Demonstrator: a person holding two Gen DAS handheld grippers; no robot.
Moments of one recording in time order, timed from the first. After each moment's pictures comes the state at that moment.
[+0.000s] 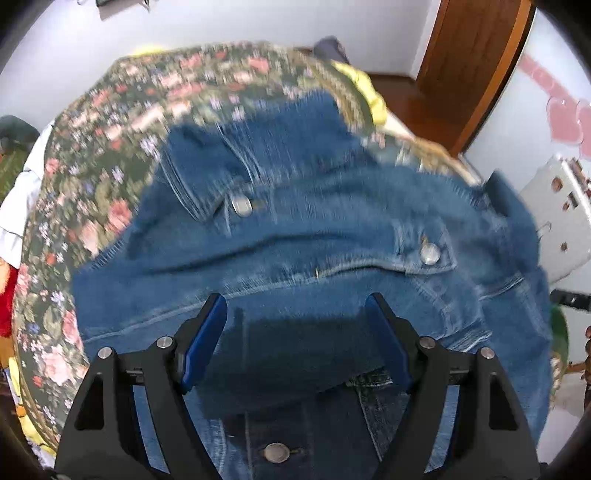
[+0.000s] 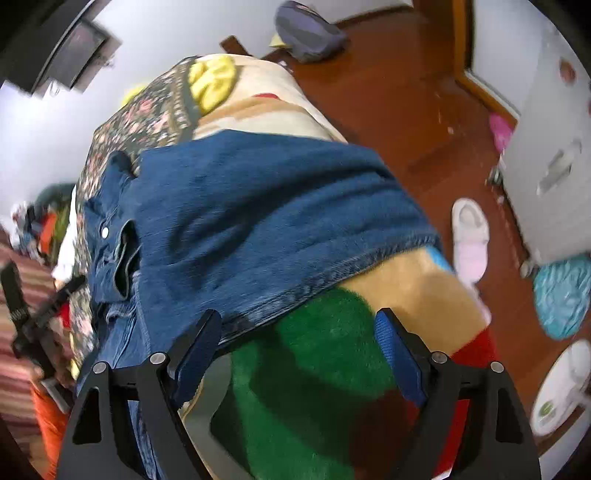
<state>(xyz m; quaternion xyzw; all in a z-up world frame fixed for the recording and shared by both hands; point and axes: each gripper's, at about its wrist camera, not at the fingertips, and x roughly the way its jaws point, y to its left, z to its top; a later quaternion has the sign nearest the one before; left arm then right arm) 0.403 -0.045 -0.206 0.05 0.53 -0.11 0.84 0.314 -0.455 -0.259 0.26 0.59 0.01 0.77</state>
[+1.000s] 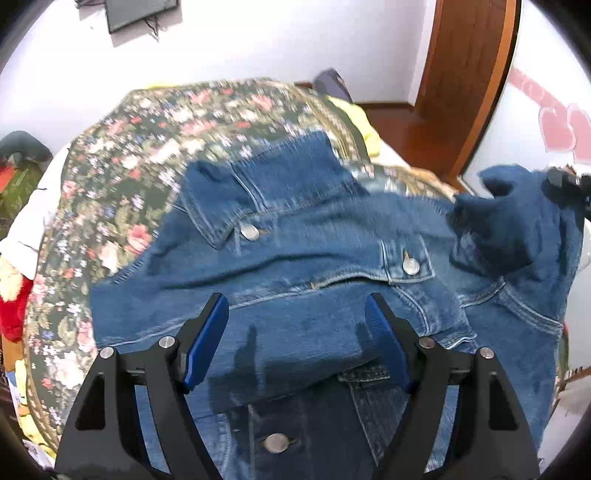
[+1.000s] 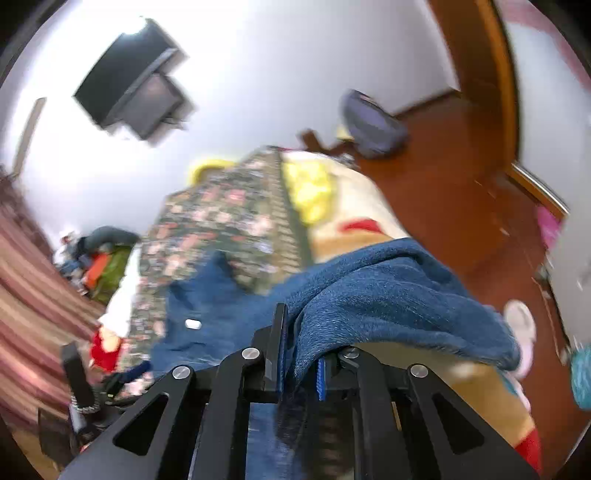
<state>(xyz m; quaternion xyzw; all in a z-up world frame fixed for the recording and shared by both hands) 0.372 -0.038 -0.166 0.05 0.46 -0.11 0.88 0.381 -0.367 -0.128 0.23 0.40 0.11 0.88</state>
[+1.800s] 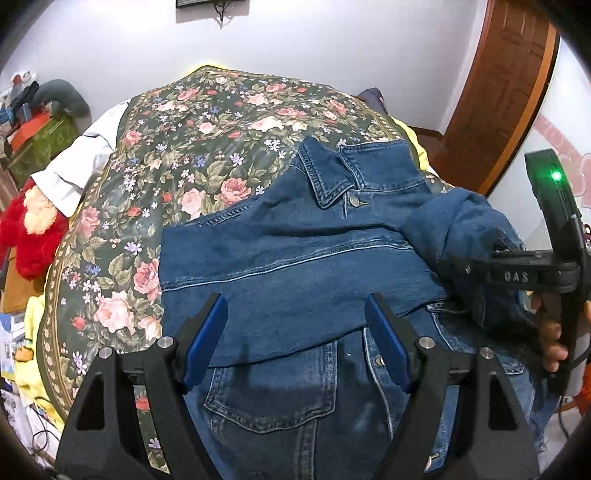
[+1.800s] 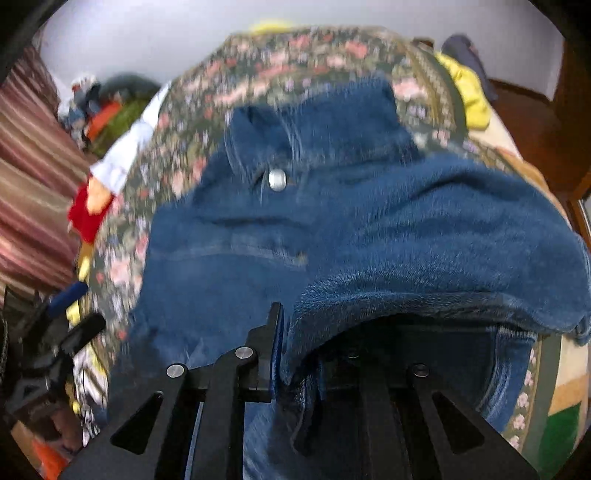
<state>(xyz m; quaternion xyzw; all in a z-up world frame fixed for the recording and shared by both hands) 0.313 0.083 -0.162 -0.02 0.46 -0.06 0.89 0.406 -0.150 -0.230 0.04 0.59 0.20 0.78</state>
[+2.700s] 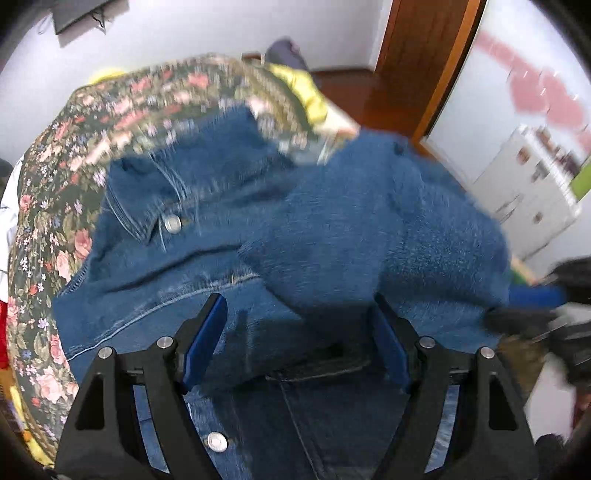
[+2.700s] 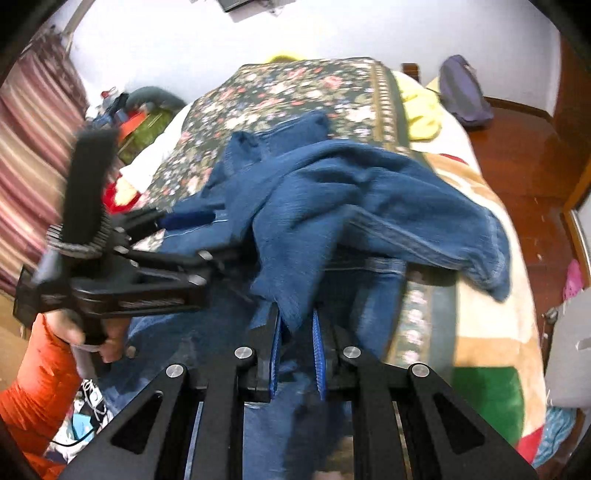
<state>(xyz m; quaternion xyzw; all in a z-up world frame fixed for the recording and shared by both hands) 0.382 -0.098 -0.192 0.09 0.53 -0.17 0.83 0.338 -0.270 -0.176 0.06 0.53 0.21 0.82</state>
